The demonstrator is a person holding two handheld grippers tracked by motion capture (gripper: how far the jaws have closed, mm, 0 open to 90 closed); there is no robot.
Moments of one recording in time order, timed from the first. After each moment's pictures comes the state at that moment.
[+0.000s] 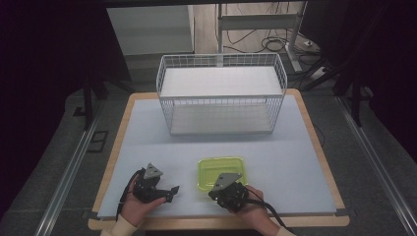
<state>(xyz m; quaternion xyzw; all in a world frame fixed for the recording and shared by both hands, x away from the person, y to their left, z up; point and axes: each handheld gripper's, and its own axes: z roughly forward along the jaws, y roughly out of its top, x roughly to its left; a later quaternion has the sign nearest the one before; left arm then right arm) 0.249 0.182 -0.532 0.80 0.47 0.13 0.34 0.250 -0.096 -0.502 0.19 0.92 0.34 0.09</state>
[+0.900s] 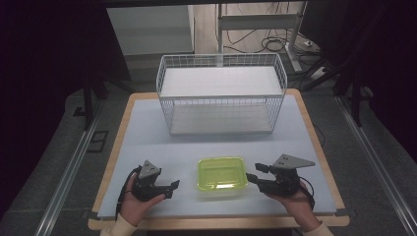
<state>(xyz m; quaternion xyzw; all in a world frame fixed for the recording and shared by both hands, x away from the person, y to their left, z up) 0.247 0.182 -0.515 0.77 0.47 0.15 0.40 0.278 -0.224 -0.468 0.34 0.80 0.49 0.10</state>
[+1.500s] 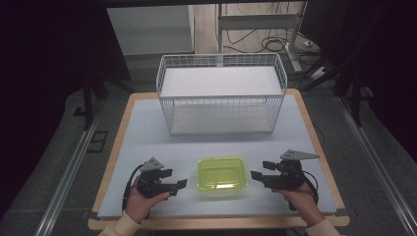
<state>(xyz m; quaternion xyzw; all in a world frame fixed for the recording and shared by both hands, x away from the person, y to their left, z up) 0.255 0.171 -0.508 0.77 0.47 0.05 0.44 0.300 -0.243 -0.481 0.40 0.78 0.48 0.04</state>
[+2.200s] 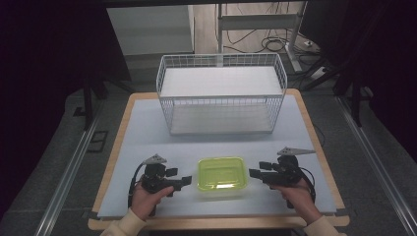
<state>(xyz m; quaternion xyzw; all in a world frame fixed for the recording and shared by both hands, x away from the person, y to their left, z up) 0.270 0.161 -0.506 0.74 0.49 0.00 0.45 0.313 -0.238 -0.487 0.42 0.78 0.47 0.00</state>
